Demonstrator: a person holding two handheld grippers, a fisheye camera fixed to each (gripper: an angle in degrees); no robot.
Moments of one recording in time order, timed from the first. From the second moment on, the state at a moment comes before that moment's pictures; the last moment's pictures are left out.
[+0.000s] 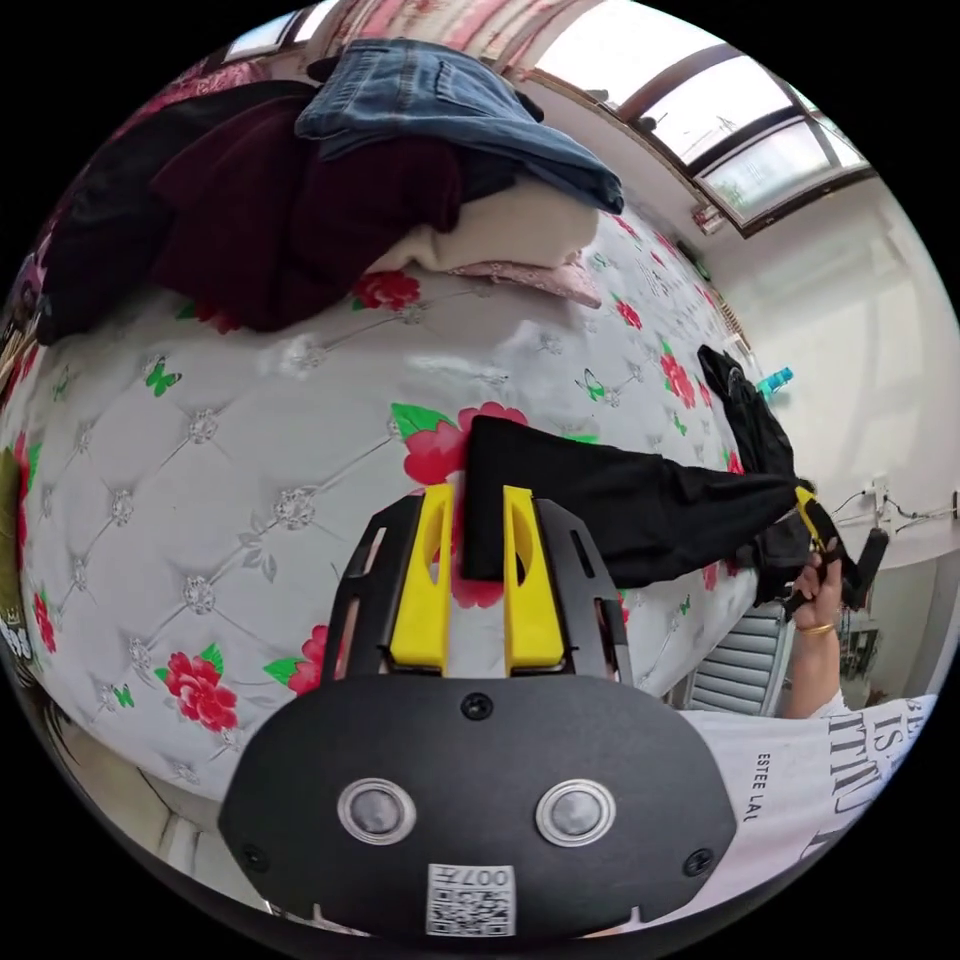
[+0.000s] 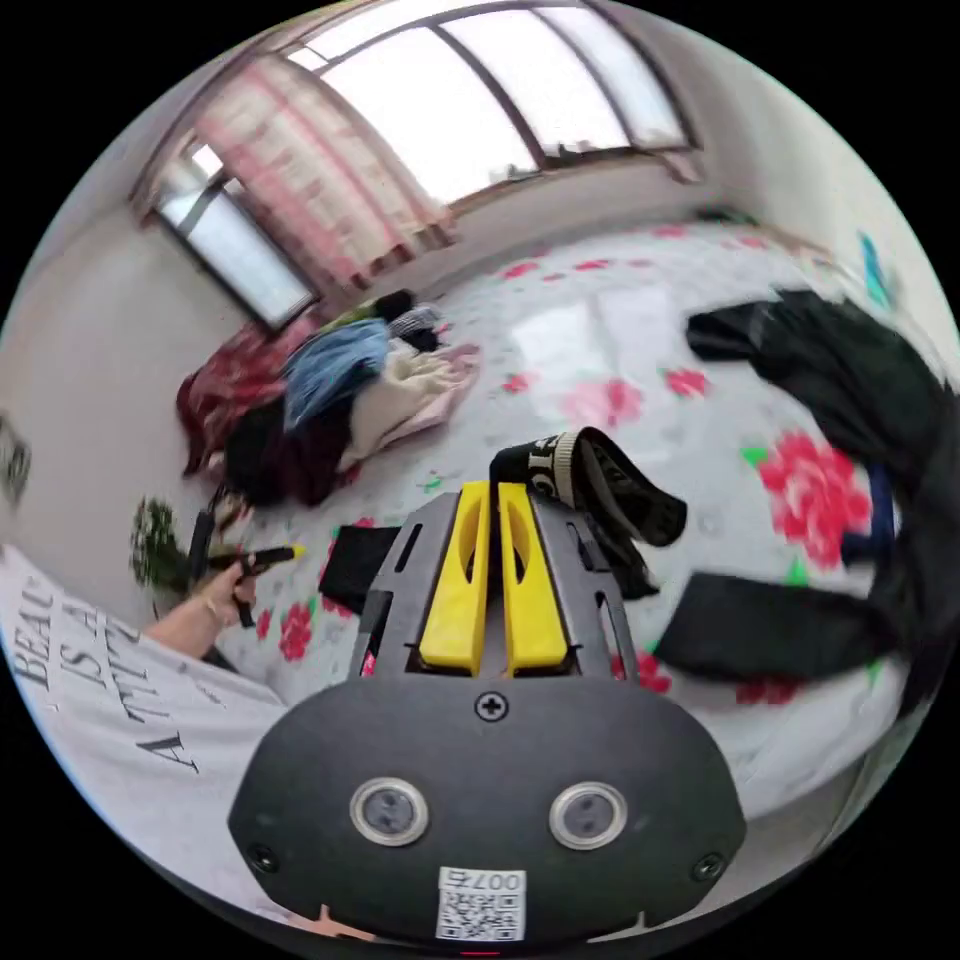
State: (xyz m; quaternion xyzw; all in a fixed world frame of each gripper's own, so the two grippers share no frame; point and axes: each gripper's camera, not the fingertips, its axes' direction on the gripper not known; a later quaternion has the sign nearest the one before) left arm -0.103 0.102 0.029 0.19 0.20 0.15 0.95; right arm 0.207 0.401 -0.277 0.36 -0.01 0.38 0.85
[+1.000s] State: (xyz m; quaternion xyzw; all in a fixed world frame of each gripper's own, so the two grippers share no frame) left arm -0.185 -0.038 0.061 0.06 0.35 0.22 0.91; right arm 0.299 0.225 0.001 0.21 -0.41 0.47 0.75
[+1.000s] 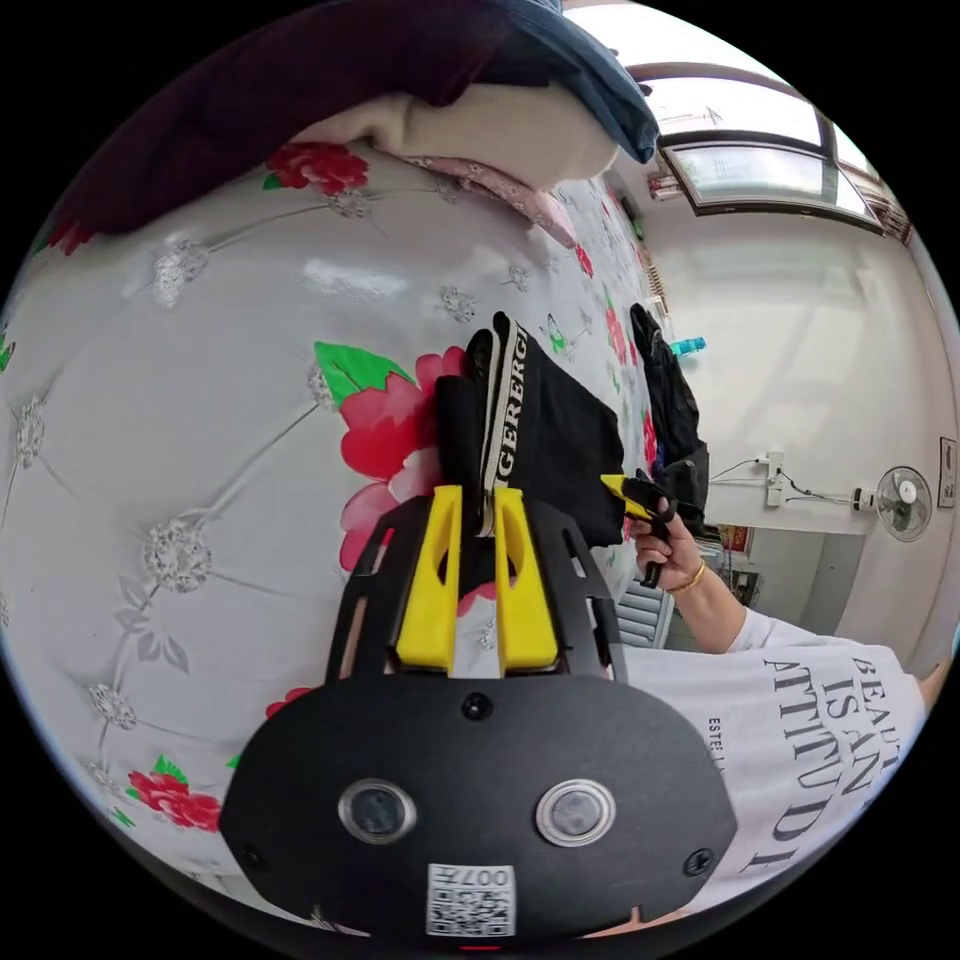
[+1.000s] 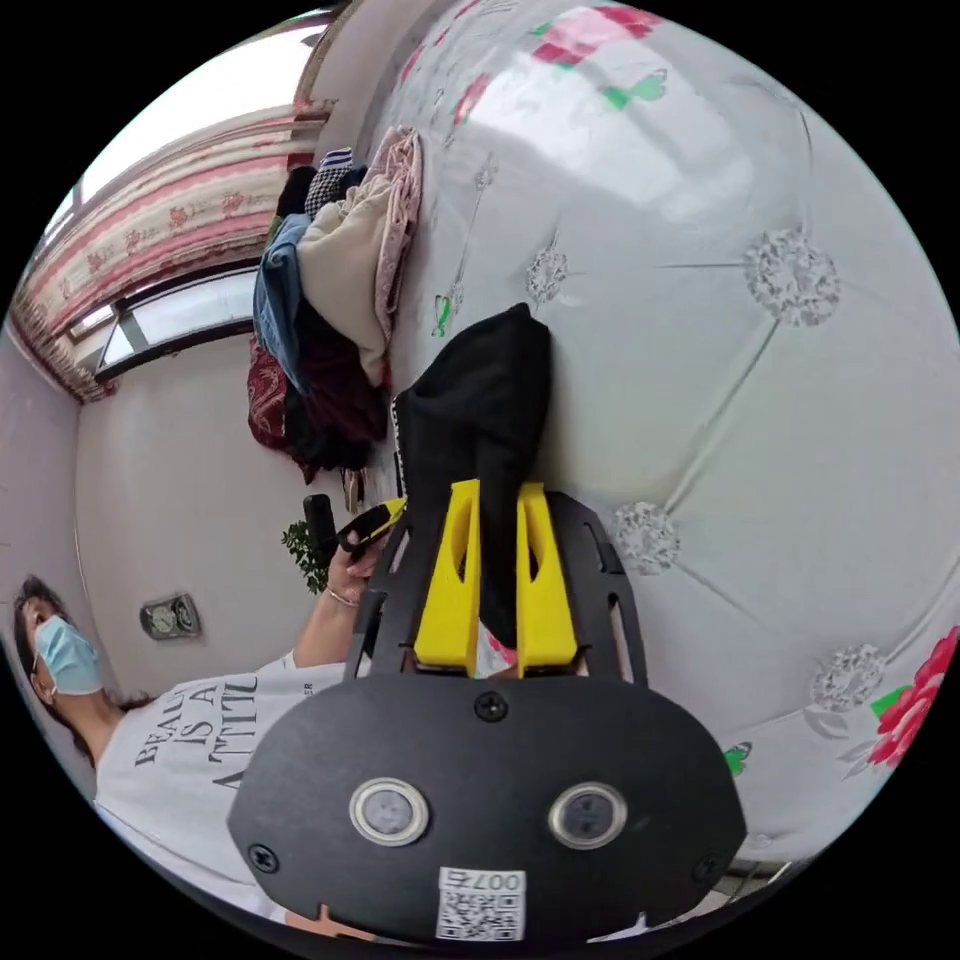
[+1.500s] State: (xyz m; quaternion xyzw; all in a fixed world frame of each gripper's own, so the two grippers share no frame) left arm -0.272 -0.102 -0.223 0.40 0.36 0.26 0.80; right arm 0.340 -0.037 -0.365 0.40 -0.22 0.15 0.88
